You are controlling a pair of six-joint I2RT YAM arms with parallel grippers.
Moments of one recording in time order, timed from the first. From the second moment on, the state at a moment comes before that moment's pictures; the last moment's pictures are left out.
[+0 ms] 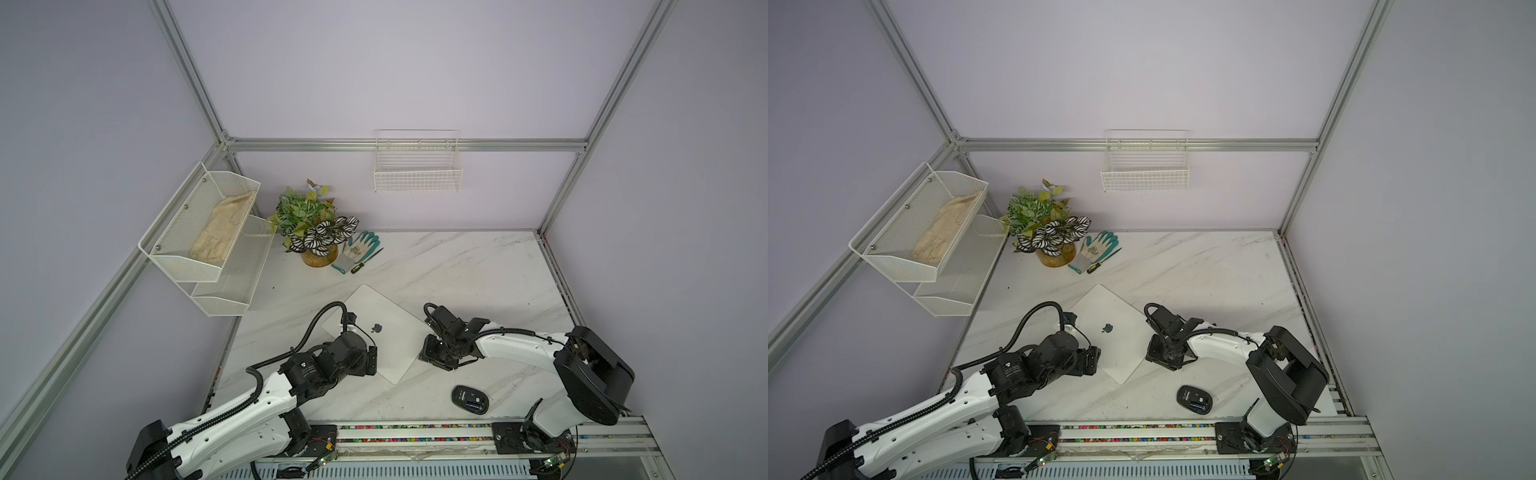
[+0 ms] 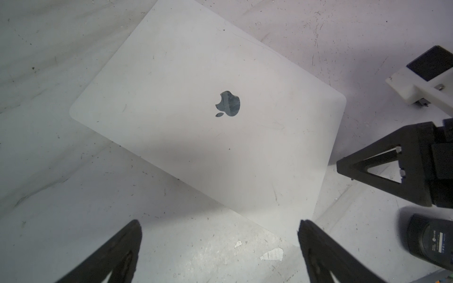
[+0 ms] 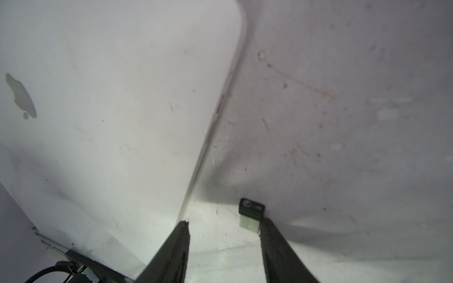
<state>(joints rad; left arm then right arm) -0.87 0.86 0.60 -0.65 -0.33 -0.67 0.79 1.57 0.82 -0.44 -0.18 1.12</state>
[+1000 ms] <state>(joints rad) -0.85 0.87 0.60 -0.65 -0.33 -0.67 0.80 1.63 0.88 -0.41 -0.22 1.07</state>
